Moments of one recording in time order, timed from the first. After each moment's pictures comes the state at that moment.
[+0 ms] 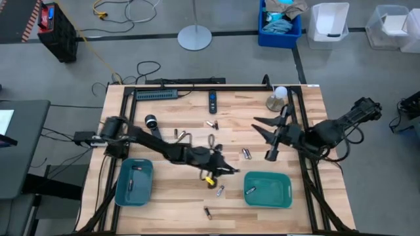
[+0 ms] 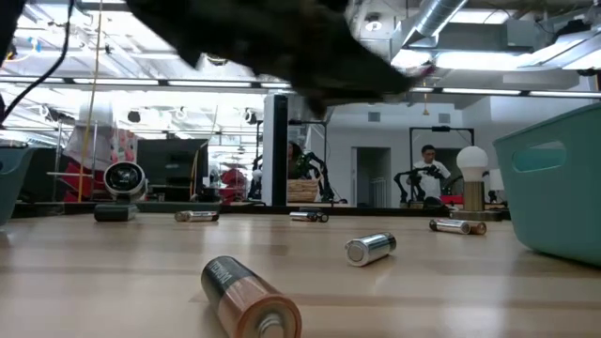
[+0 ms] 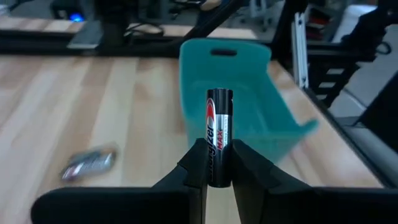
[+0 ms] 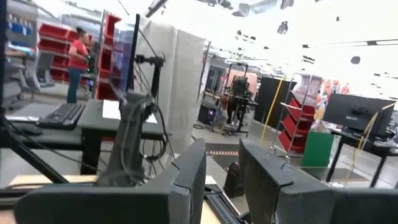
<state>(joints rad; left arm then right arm) -0.20 1.92 1.12 0.51 -0.02 -0.09 0.53 1.00 0.97 0.34 0.87 -0.42</state>
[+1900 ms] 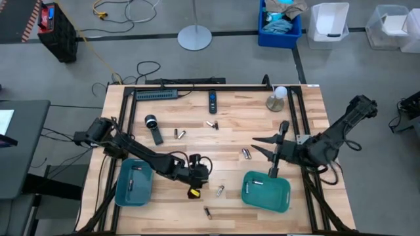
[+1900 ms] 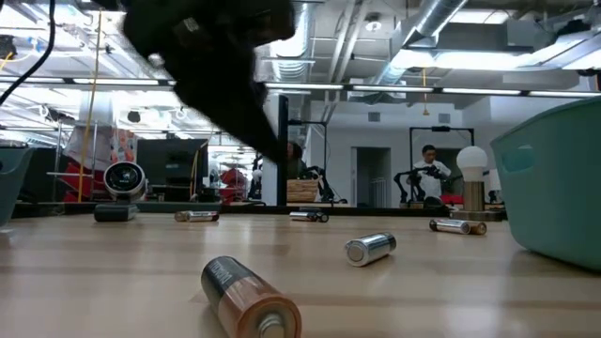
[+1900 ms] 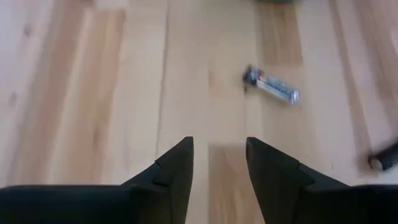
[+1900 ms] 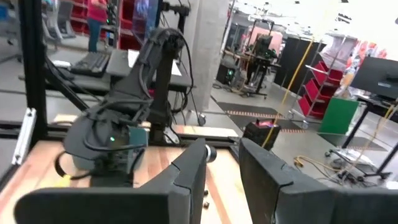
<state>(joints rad) -0.39 1.79 1.11 -0.17 -0.30 -0.29 0.68 1.05 0.97 0.04 1.00 -0.18</state>
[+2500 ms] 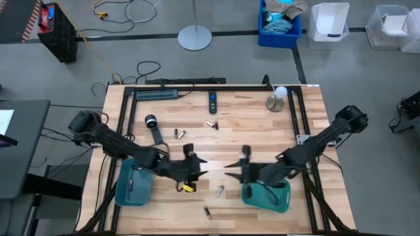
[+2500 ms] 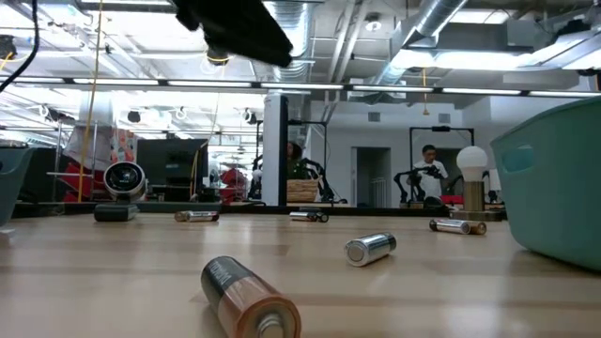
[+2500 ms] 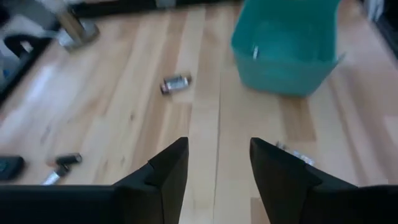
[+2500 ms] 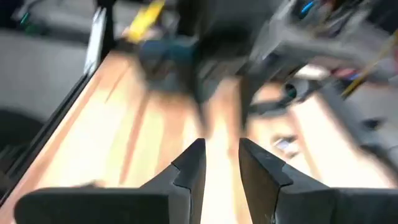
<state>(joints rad) -0.43 1.55 1.05 -0.11 -0.54 -0.17 0.55 1.42 1.01 -0.02 0.60 0.05</state>
